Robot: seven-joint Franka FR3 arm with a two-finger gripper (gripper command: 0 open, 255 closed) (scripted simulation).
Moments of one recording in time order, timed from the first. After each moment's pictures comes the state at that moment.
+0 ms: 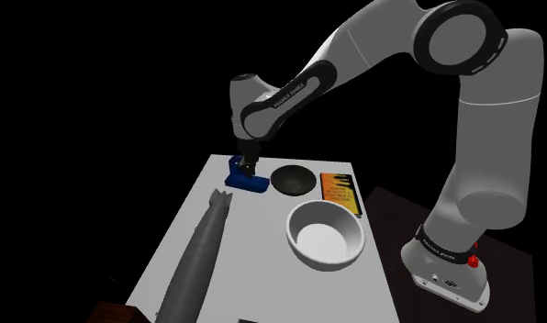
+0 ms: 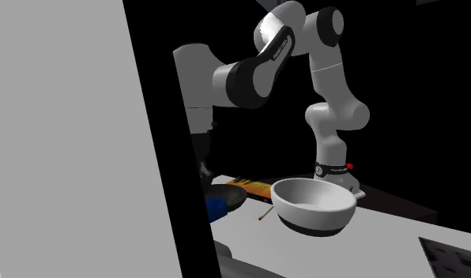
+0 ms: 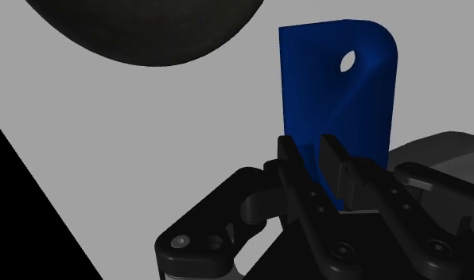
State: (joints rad) arm 0.13 0.34 0.17 -1.96 -0.09 2.30 0.02
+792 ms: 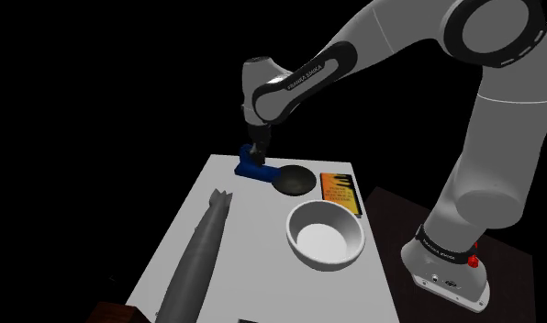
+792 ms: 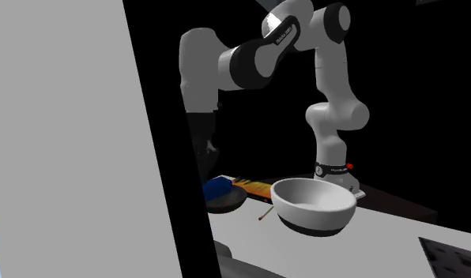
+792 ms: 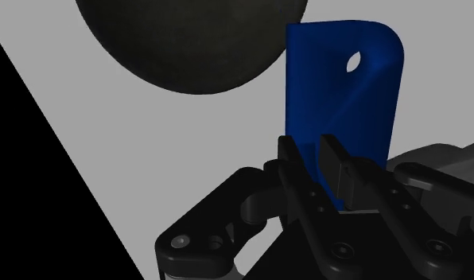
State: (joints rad) arm 0.09 0.20 0.17 -2.04 -0.05 2.24 -0.05
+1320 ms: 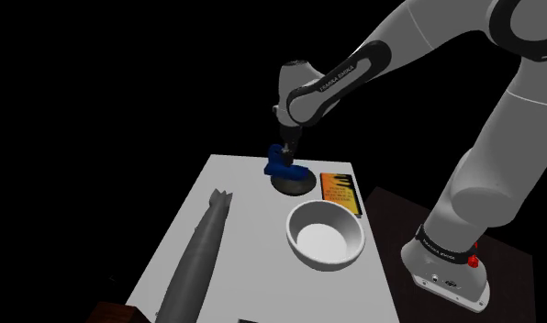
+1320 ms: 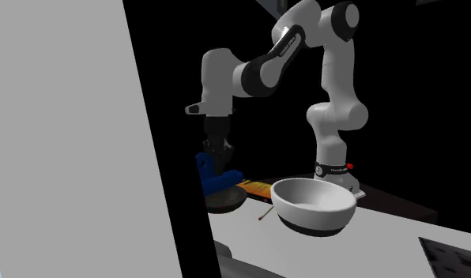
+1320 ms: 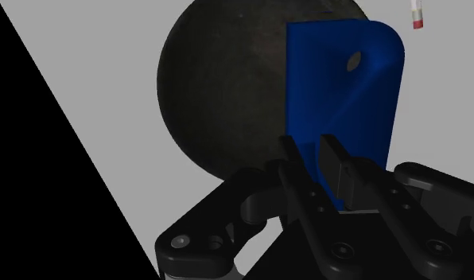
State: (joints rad) arm 0.01 0.00 0.11 -2.34 -0.01 2.34 -0.20
